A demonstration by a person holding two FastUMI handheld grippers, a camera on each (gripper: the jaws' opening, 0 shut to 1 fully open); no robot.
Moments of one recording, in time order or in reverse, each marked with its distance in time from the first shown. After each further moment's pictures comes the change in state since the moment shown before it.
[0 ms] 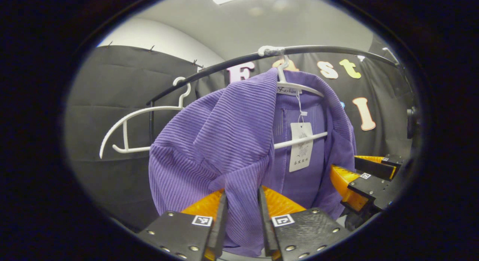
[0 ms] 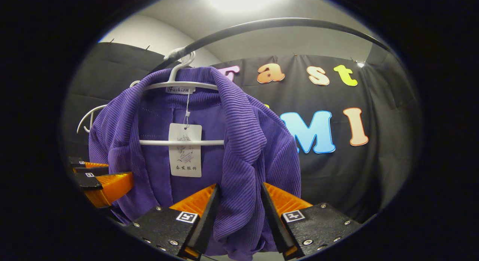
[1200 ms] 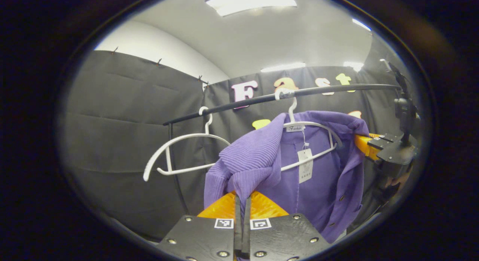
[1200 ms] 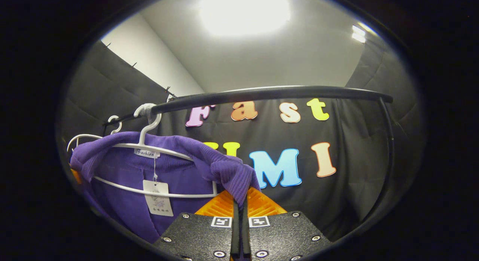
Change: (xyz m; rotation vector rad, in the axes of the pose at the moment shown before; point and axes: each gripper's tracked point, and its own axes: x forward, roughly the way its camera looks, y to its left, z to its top) left arm -0.079 0.067 0.068 0.026 -0.130 0.001; right arm -0.047 -0.078 0.118 -0.035 -0.261 -0.221
